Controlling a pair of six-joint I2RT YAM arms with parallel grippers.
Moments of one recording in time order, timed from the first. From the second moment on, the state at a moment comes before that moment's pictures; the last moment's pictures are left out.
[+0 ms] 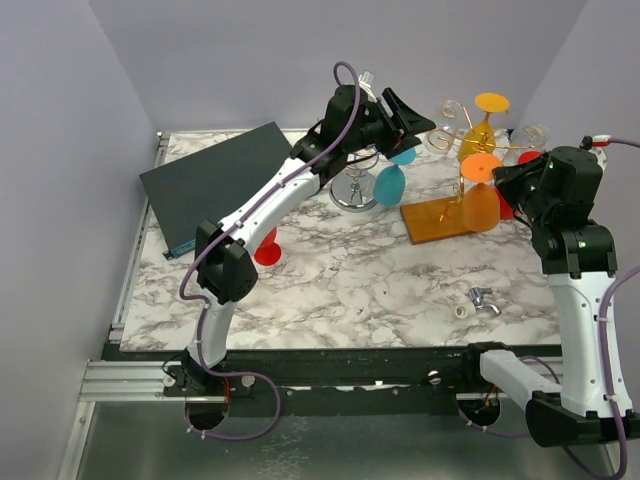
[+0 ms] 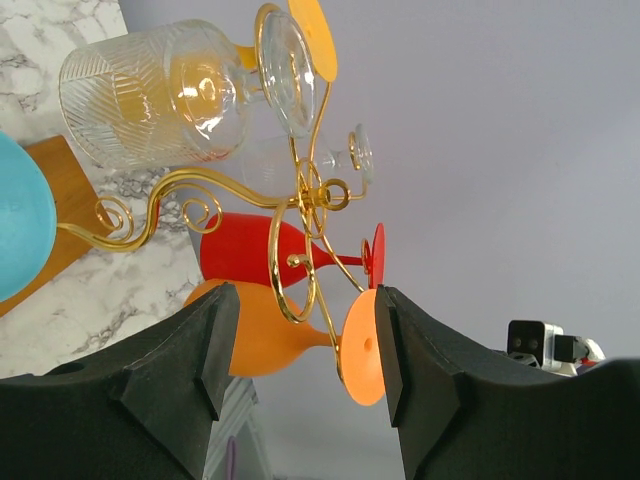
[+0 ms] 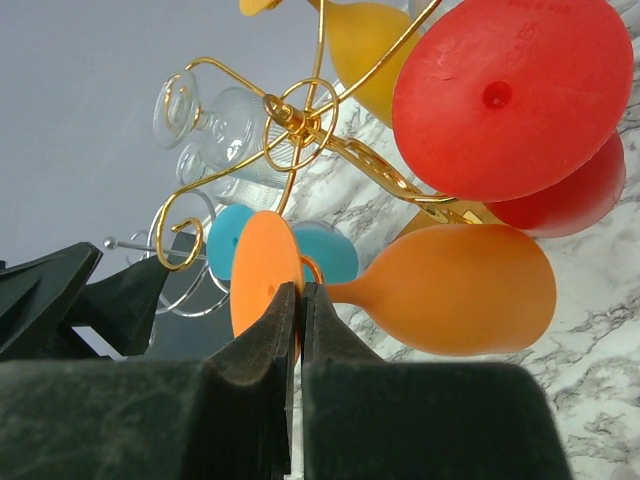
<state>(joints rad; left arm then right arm) -0.69 2.08 2.17 -0.19 0.33 -1.23 0.03 1.00 1.40 -0.75 0.19 0.79</state>
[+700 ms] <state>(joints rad) -0.69 2.03 2.13 -0.19 0.33 -1.22 0.03 0.93 1.36 -0.74 0.13 0.85</state>
